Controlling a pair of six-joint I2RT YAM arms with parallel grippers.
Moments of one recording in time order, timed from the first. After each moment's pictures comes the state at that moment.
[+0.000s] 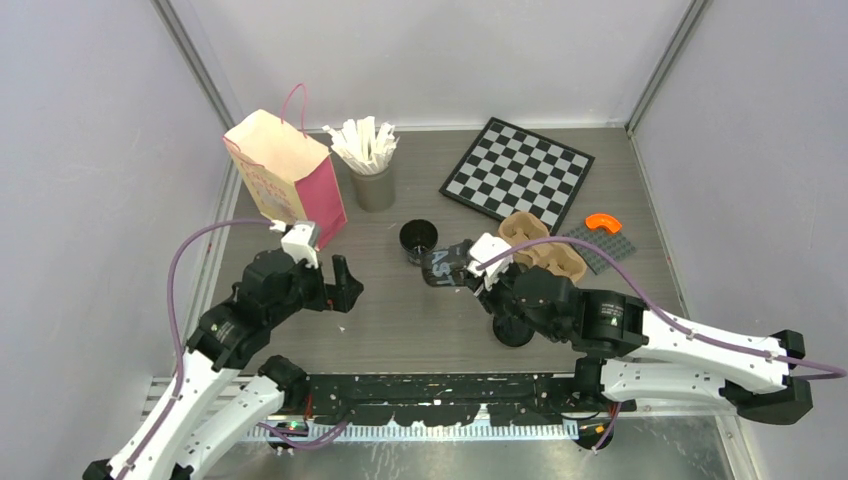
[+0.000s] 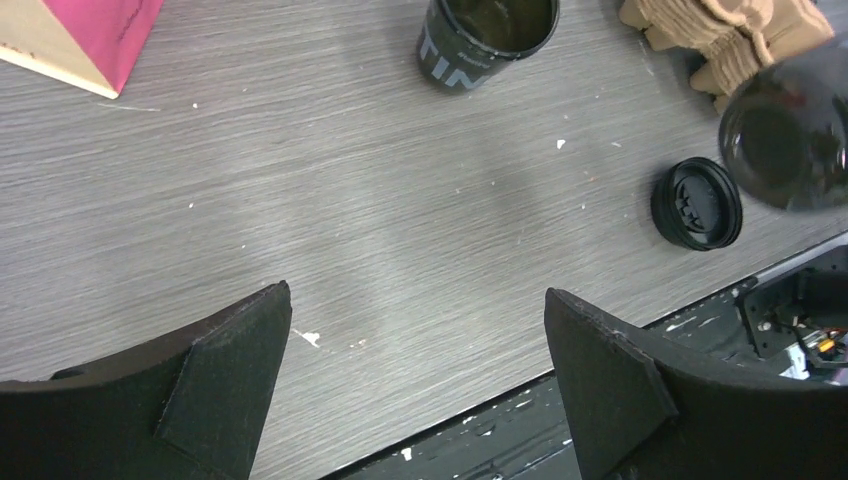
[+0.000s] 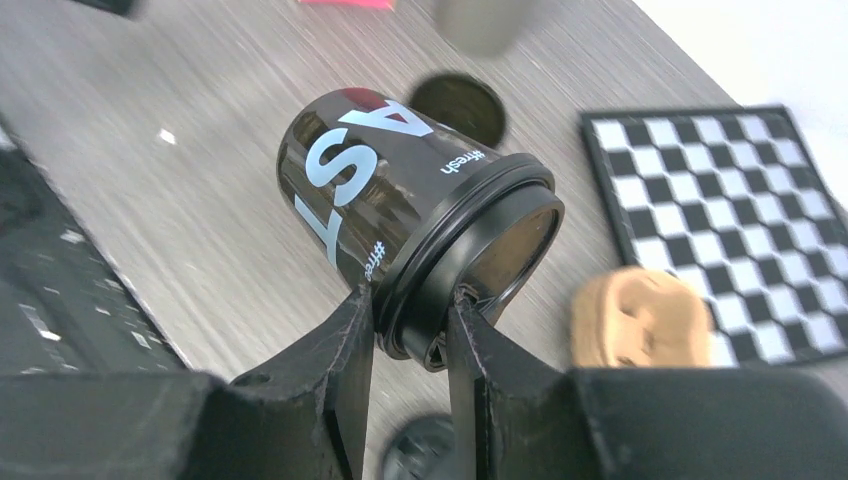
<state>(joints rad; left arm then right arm) -0.55 0.59 0.82 -0.78 -0.01 -0.39 1.28 0.83 0.89 -0.41 0.45 -0.01</state>
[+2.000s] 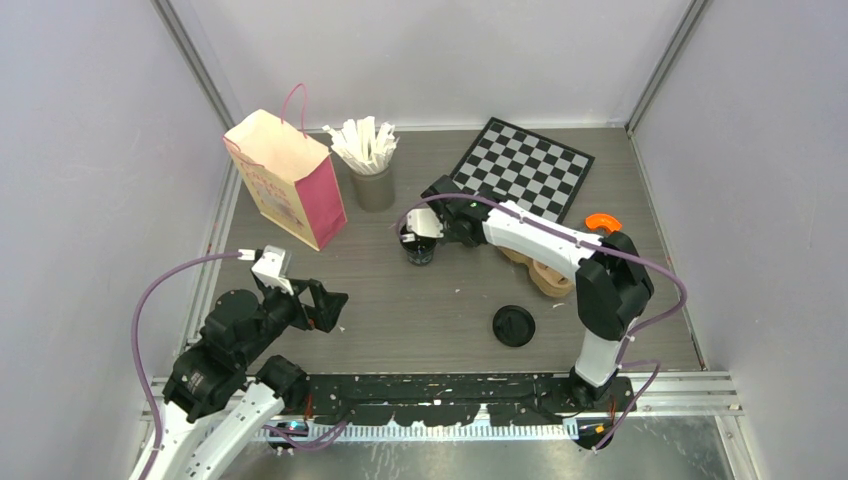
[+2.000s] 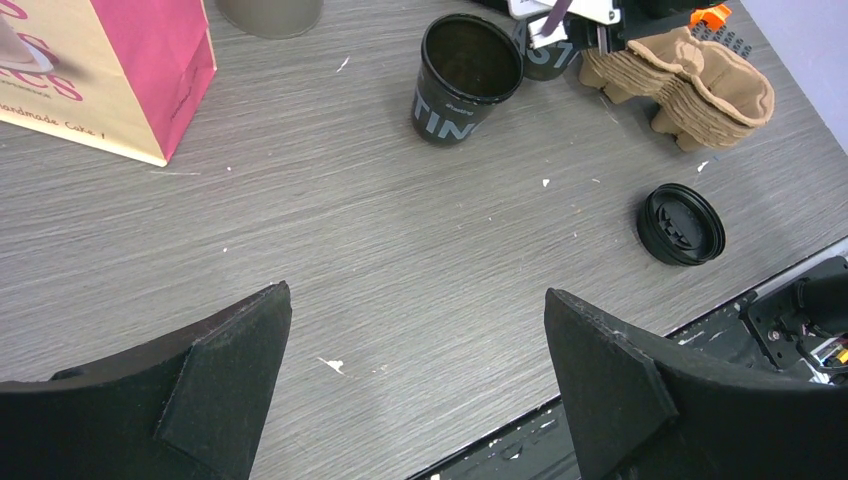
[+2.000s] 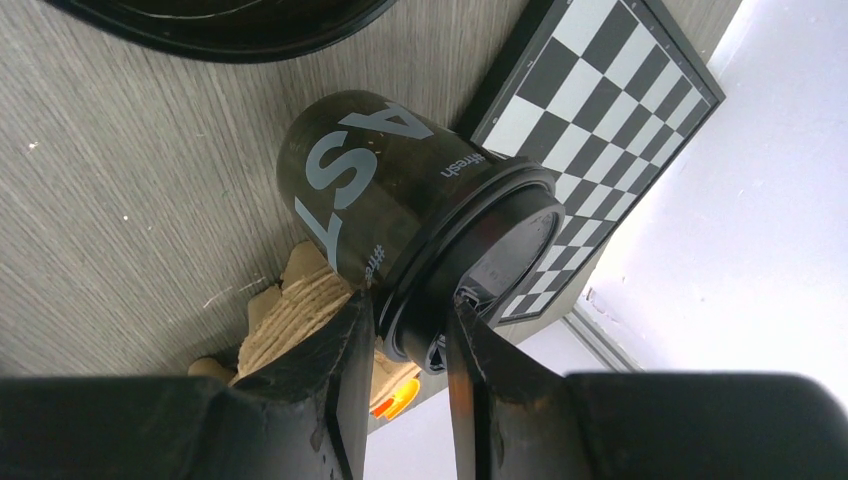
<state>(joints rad) -0.55 0.26 0.73 -0.79 -0.04 -0.30 0.77 1.77 1.43 -0.74 0.39 -0.94</state>
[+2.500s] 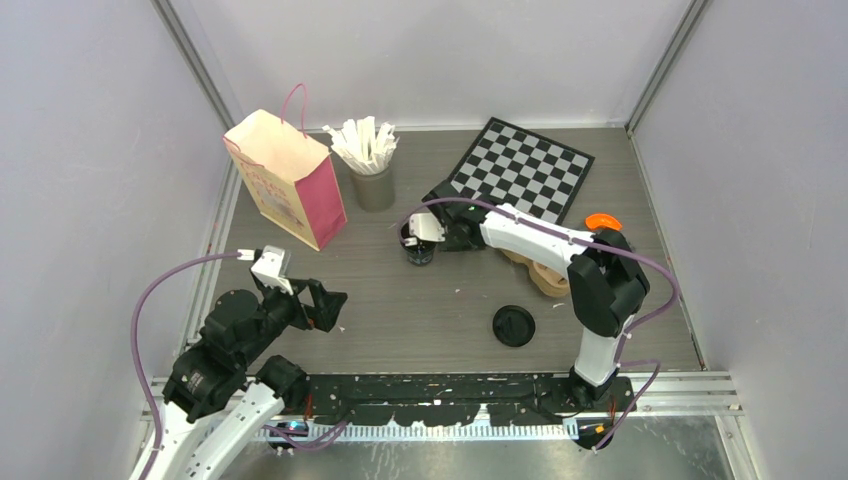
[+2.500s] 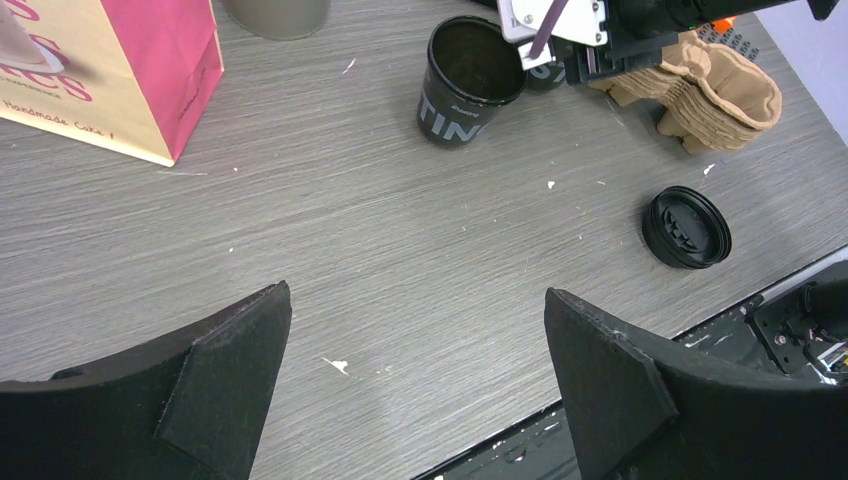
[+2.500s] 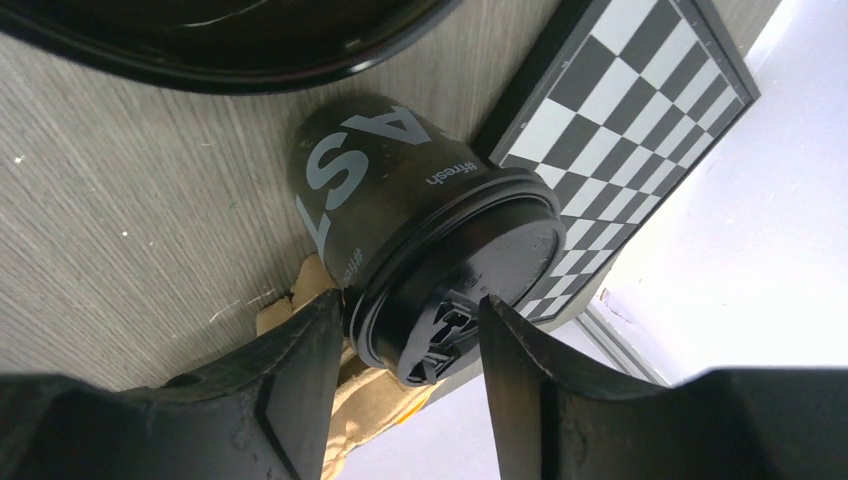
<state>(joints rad) -0.55 0.26 0.73 -0.79 -0.05 -0.30 0.76 1.81 1.39 -0.69 0.40 -0.94</state>
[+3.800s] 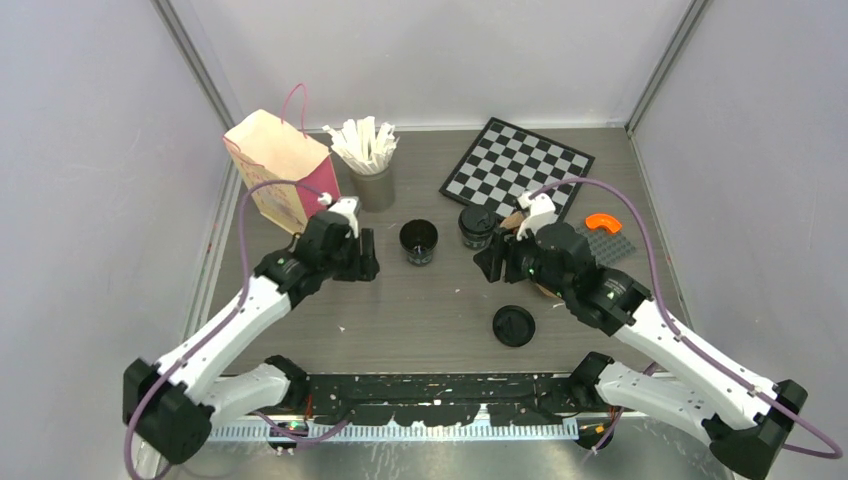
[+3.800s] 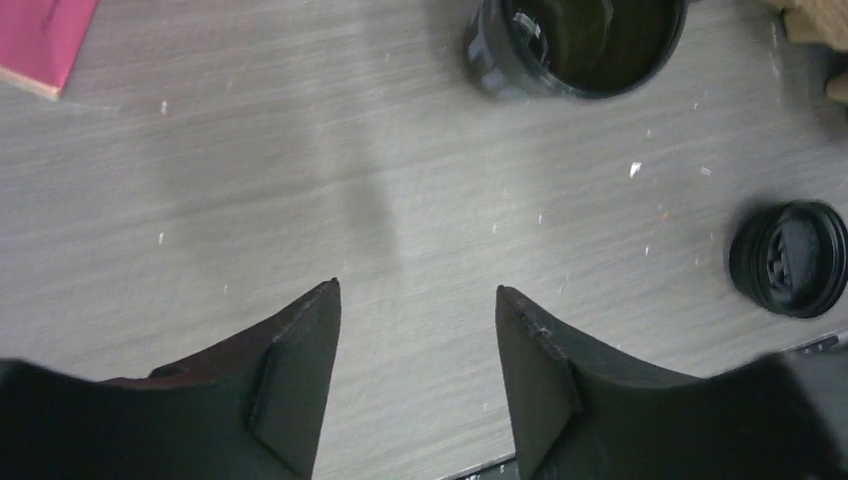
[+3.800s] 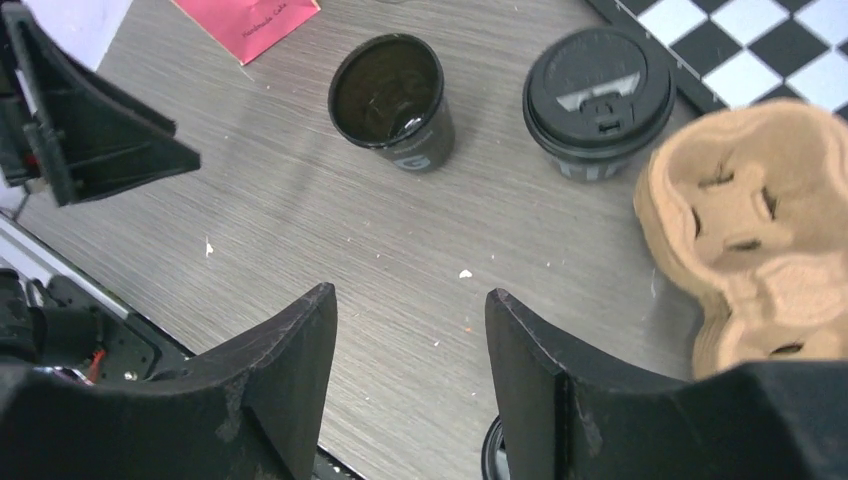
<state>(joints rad) -0.55 0.97 0.82 -0.62 -0.06 -0.41 0.77 0.87 0.88 -0.44 0.12 0.38</state>
